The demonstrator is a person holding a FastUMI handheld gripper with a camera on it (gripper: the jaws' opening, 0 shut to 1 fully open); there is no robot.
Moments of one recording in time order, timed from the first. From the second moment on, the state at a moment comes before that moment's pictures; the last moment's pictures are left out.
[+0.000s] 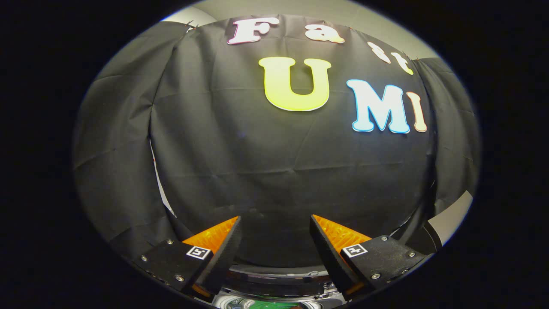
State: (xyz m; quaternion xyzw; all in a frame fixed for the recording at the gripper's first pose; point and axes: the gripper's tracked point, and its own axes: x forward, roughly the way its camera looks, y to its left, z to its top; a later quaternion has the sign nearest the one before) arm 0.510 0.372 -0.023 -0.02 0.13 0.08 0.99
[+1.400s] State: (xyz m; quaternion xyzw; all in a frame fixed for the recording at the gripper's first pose) arm 0.465 0.360 -0.043 -0.01 0.14 0.08 0.99
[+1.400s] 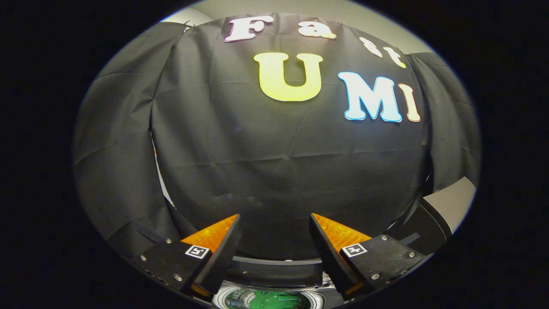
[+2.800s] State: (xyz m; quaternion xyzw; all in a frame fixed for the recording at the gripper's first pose) arm 0.323 0.364 -0.150 -0.05 0.16 0.14 0.98
